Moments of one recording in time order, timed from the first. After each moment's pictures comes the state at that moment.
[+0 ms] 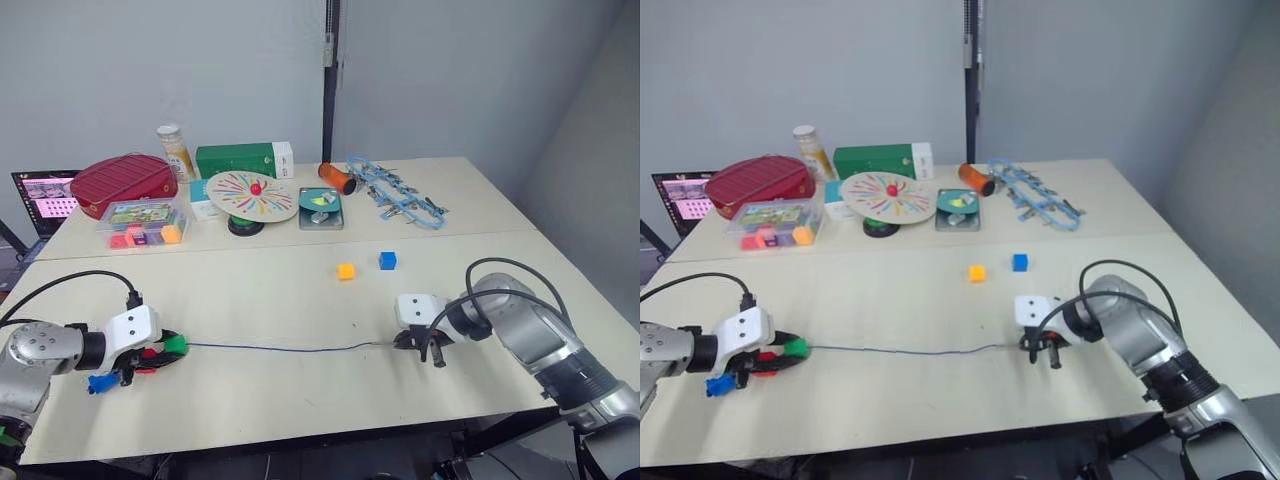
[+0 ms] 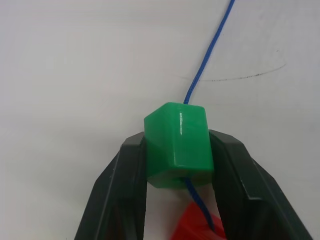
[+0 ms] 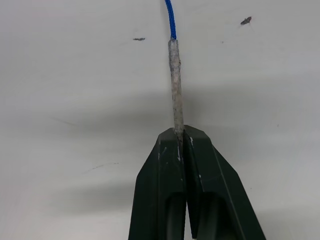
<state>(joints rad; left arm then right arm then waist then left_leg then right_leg) -0.22 1.04 0.05 0.39 -0.19 -0.13 -1.21 -0.66 -0.81 0.42 0.04 -0.07 0.37 1.34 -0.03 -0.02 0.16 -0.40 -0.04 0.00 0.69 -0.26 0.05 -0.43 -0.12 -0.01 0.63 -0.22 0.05</state>
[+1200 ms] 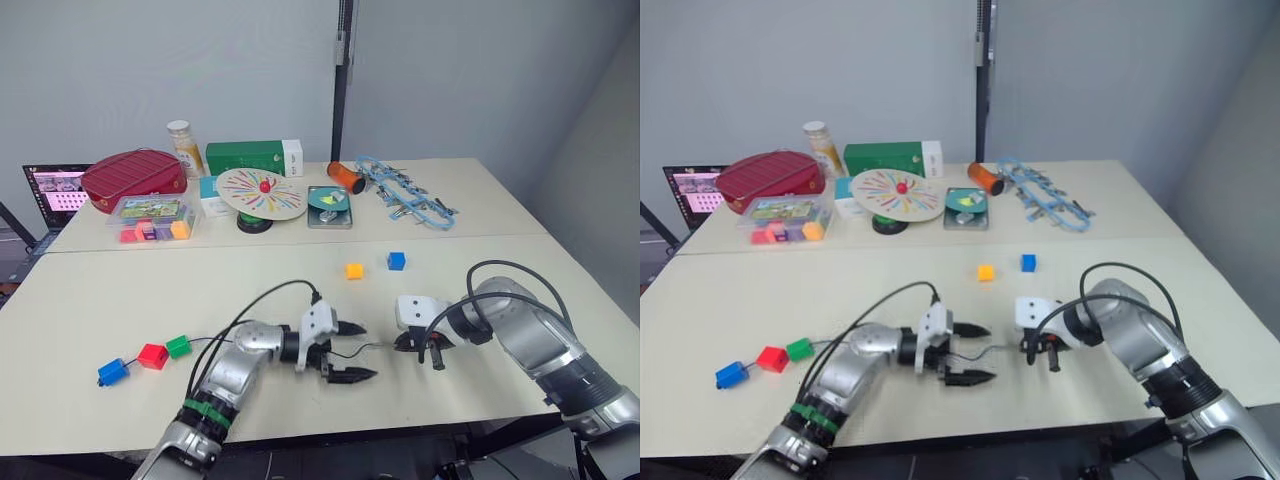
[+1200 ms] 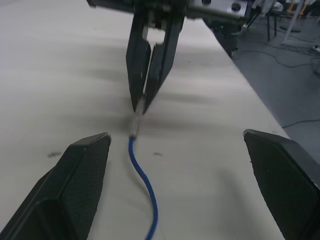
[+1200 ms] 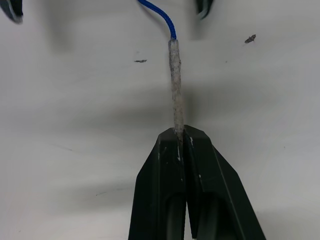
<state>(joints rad) -0.47 0.26 -0.33 0.26 -0.19 0.10 -1.10 -0.63 -0.82 0.40 -0.02 -0.07 0.44 1.31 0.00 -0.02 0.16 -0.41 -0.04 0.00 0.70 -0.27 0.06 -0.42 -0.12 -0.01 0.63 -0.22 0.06</state>
